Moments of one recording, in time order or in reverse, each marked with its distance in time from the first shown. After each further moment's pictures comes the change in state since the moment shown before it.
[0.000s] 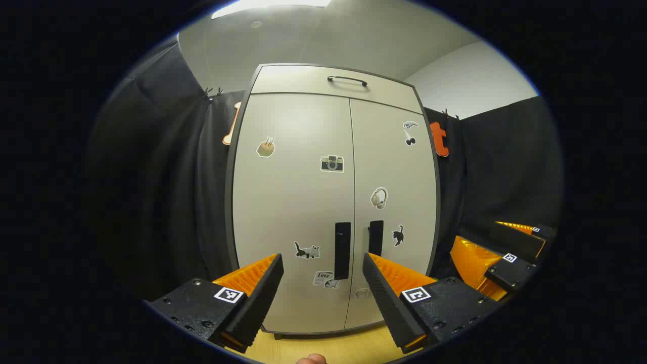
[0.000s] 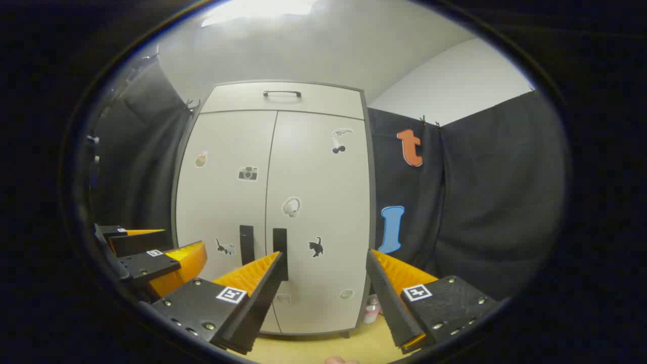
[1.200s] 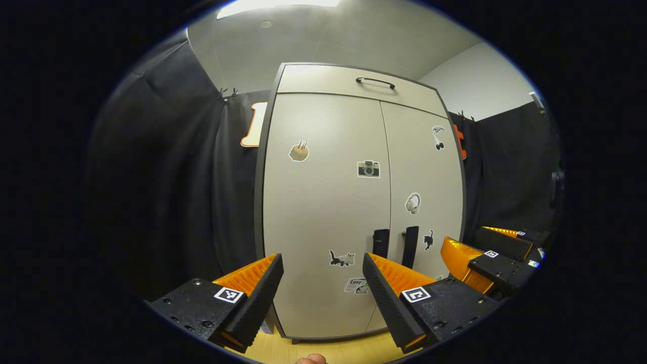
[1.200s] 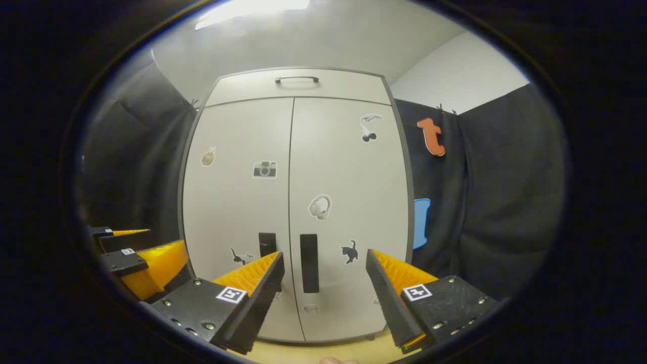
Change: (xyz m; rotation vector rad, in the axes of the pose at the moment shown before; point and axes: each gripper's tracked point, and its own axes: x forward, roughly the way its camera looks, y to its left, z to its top) left arm 0.014 0.065 0.010 0.001 -0.016 0.081; right arm 0.060 0.068 -0.016 0.046 0.036 0.103
